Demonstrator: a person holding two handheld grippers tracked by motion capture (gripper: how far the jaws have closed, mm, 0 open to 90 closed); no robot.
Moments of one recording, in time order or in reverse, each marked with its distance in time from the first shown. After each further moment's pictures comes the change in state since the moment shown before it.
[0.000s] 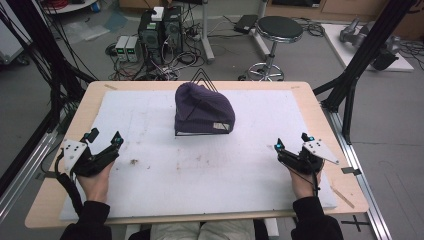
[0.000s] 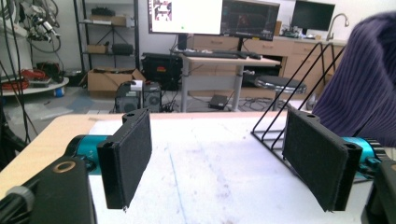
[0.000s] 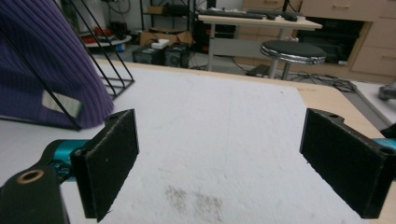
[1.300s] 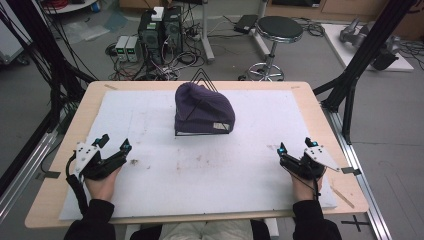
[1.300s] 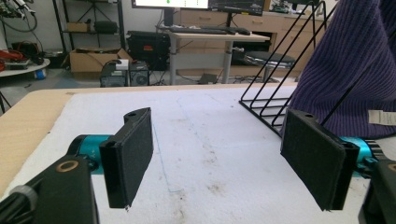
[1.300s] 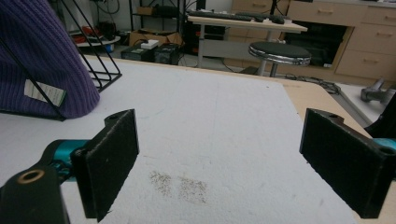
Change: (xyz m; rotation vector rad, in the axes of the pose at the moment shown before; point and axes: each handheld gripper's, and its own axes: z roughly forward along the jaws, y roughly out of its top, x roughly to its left) left arm -0.006 -0.021 0.006 0.085 -0.053 0.007; right arm -0.004 -0.015 -0.008 -0.014 -0.051 -0.020
